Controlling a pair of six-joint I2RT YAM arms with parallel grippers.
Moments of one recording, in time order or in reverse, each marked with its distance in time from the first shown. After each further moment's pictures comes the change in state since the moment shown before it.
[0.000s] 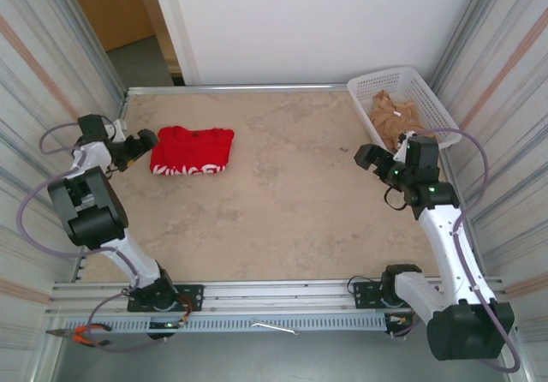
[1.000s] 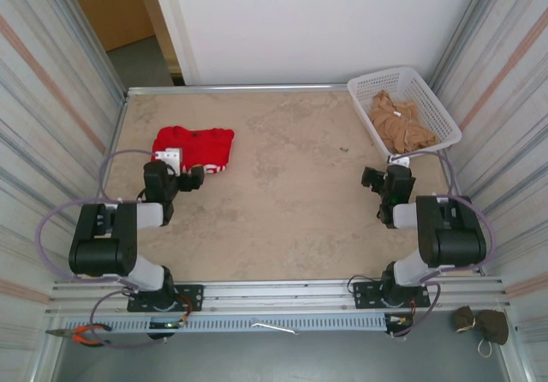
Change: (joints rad) left arm -0.426 -0.243 -0.819 1.090 -0.394 0.205; right arm -0.023 0.596 -0.491 1.233 0.409 -0.415
